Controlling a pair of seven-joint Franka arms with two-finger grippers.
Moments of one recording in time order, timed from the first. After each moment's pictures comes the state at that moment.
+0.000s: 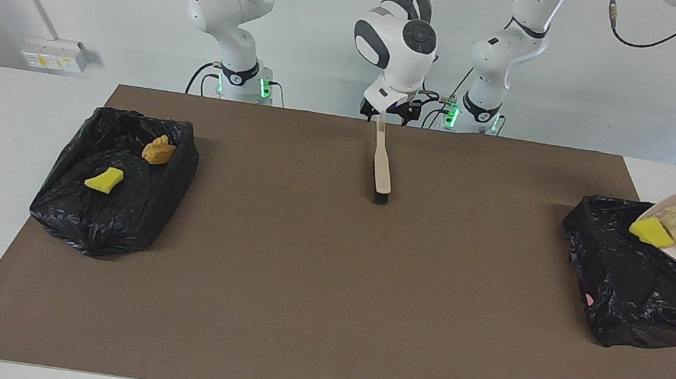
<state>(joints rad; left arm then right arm) 0.54 0.07 0.01 -1.76 0.59 2.04 1.40 0.71 0.14 0.19 -1.91 0.19 1.87 0.82</state>
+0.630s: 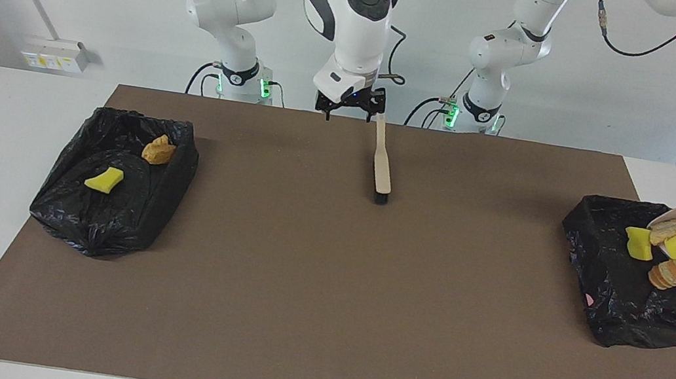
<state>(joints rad) 0.37 0.15 0.01 -1.63 0.84 1.98 1.40 0.47 0.06 0.18 -1.78 0.10 1.67 0.52</state>
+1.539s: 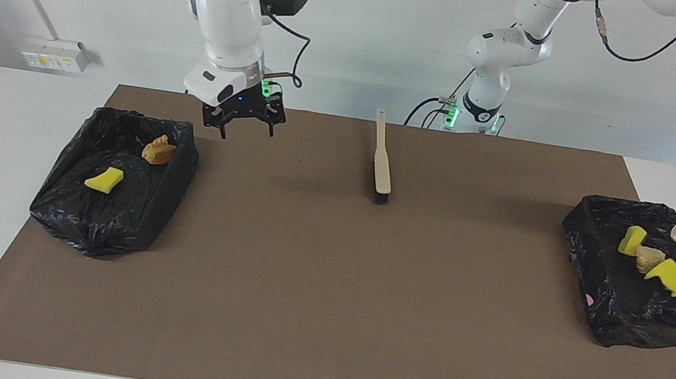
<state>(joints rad) 0.29 0.19 0.01 -1.47 0.93 1.88 1.40 0.09 0.02 0.17 -1.72 -0.02 1.67 0.01</state>
